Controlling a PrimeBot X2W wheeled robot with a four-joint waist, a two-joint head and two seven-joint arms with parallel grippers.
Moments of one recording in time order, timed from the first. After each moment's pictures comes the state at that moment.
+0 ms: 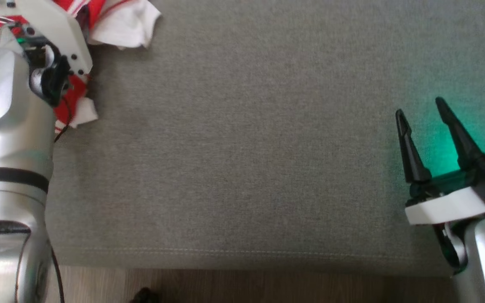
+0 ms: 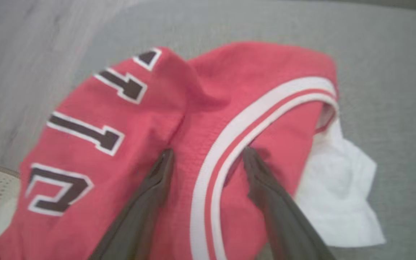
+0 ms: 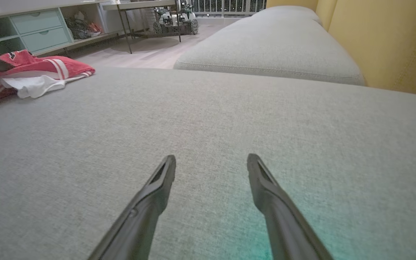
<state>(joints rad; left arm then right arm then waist) -1.09 0.18 -0.15 1.03 -0.25 -0.08 0.26 -0.16 -0.17 0.00 0.02 0.08 0.13 -0.25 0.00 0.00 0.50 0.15</state>
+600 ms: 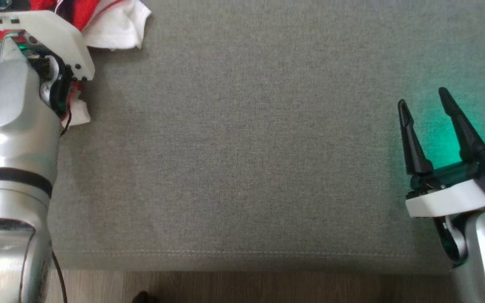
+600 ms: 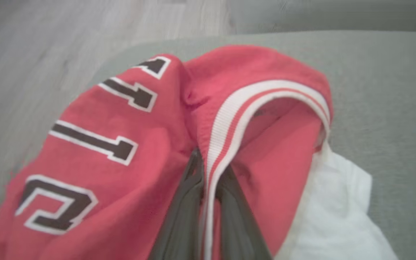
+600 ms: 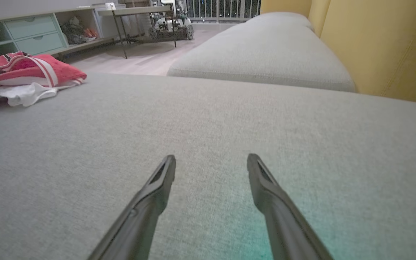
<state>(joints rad) -1.12 0.18 -0.21 1.17 -0.24 -0.10 -0.03 -0.19 -0.18 0.00 0.02 0.09 0.13 -0.25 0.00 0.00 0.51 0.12</state>
